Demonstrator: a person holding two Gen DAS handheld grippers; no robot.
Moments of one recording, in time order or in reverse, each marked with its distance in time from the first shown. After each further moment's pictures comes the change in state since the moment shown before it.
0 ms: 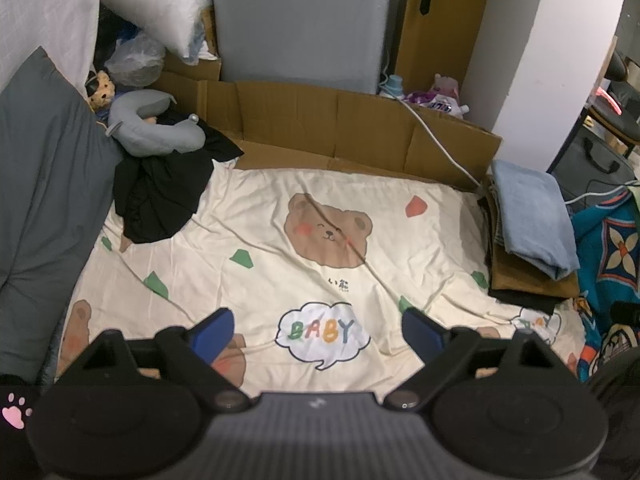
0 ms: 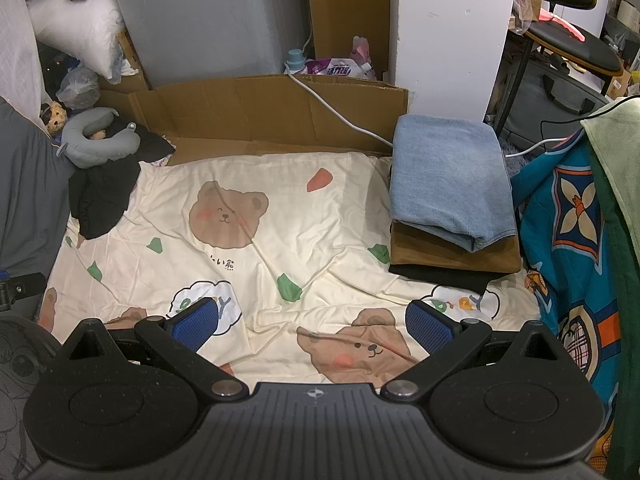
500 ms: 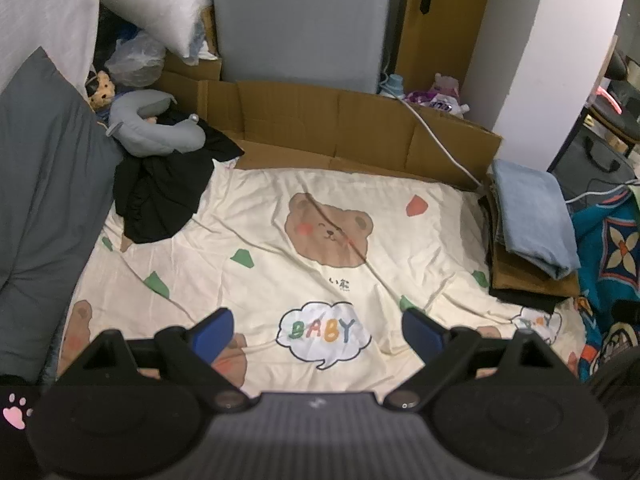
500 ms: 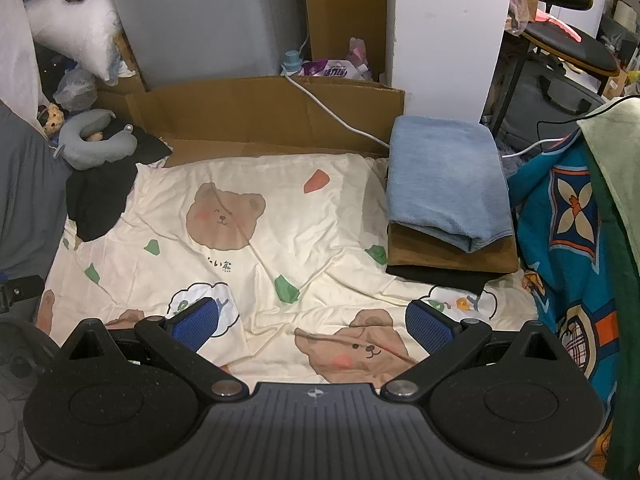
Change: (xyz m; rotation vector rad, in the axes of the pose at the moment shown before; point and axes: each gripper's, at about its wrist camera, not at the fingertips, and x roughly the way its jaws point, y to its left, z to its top) left arm -0.001 0.002 -0.001 -0.003 -0.003 0.003; right arm 0.000 0.002 -0.001 0.003 -0.004 -0.013
